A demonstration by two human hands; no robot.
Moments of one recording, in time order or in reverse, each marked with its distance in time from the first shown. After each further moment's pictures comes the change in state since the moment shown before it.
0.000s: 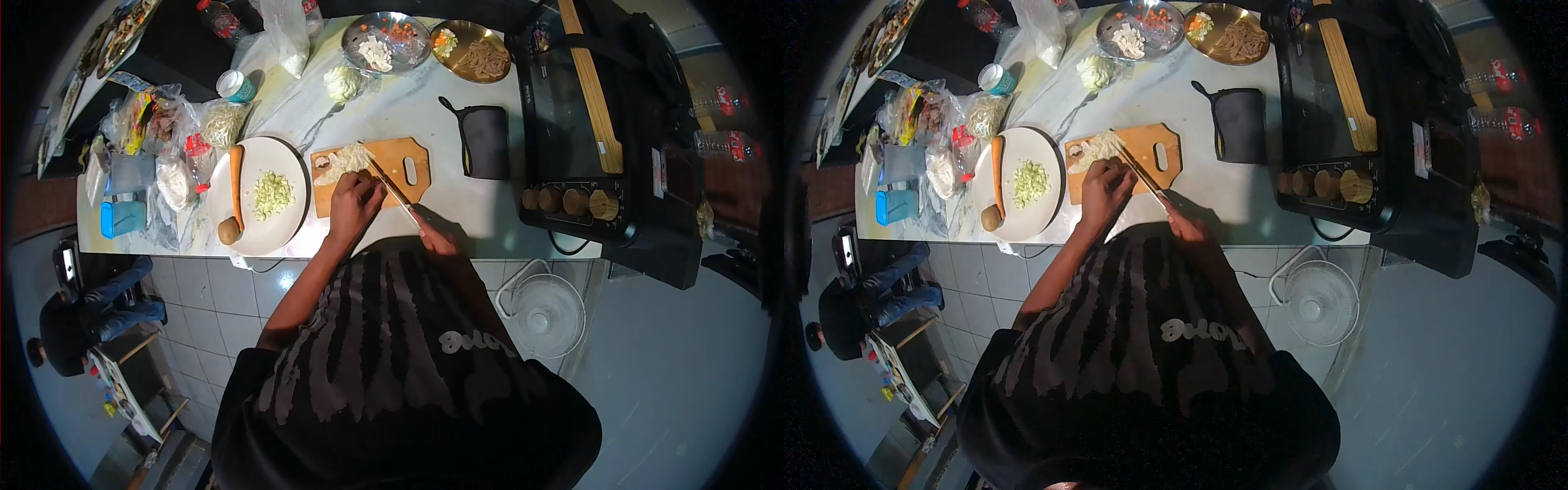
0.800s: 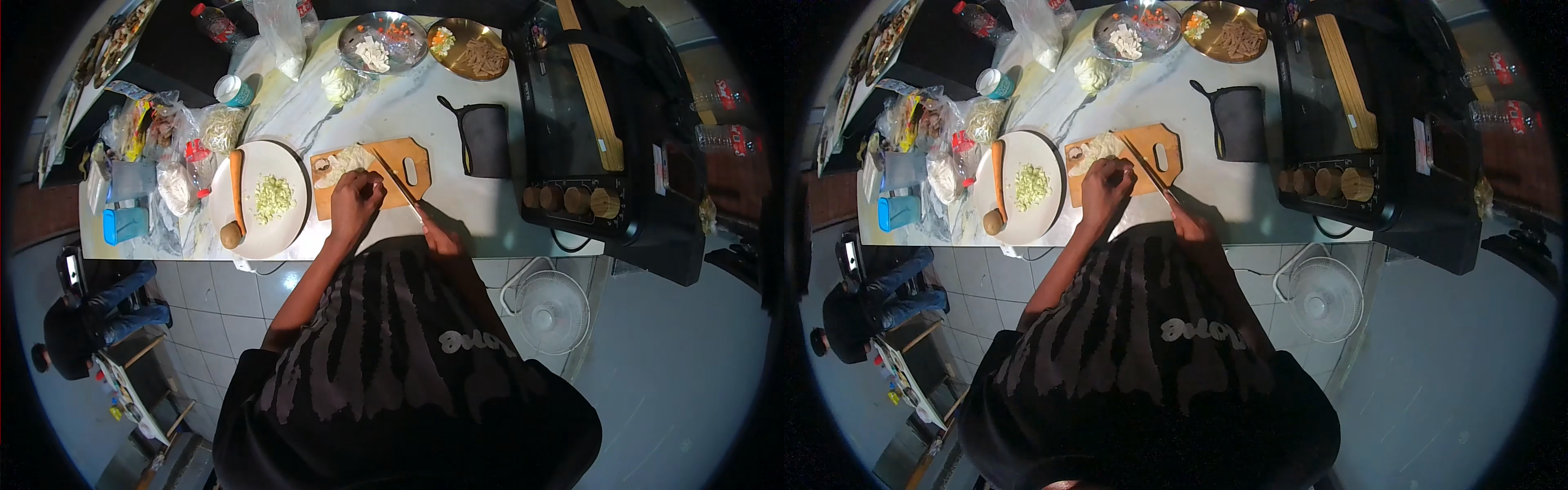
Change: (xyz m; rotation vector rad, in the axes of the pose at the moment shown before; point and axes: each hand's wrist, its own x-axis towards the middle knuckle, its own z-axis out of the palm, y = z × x) left_hand 0.007 0.006 -0.002 -0.076 -0.005 -0.113; right_hand 0.002 -0.004 0.006 -0.071 0.132 0.020
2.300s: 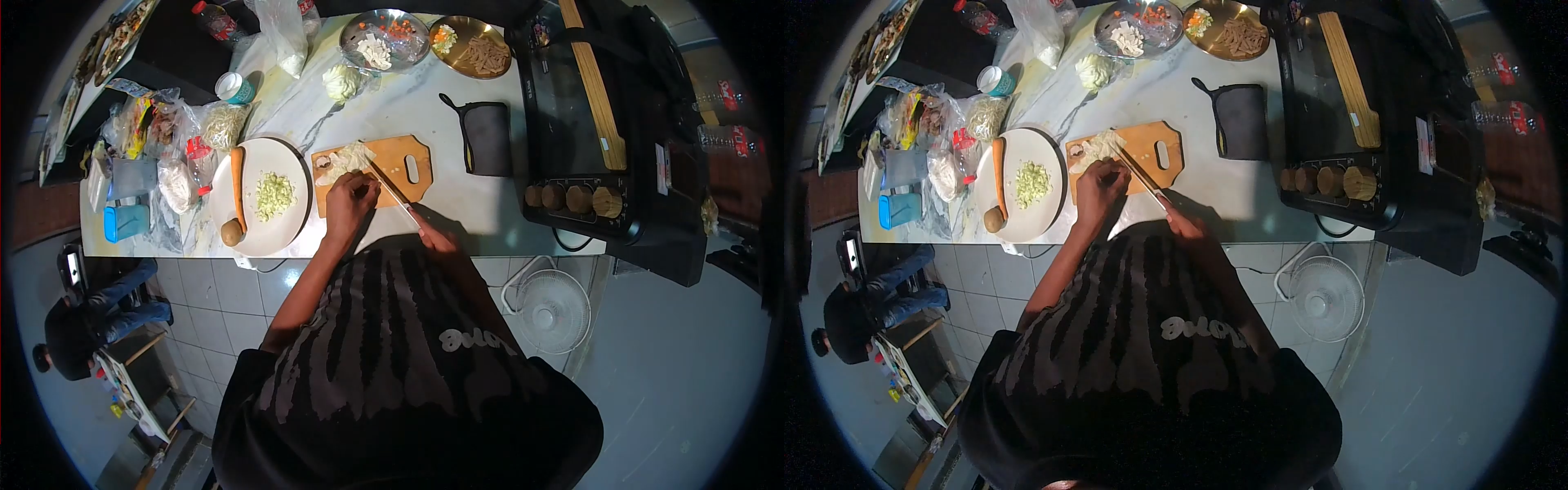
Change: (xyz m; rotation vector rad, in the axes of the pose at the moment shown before) left_hand -0.004 -0.009 -0.009 0.026 -0.047 -0.079; right_hand -0.001 0.000 -0.003 0.134 -0.162 -0.026
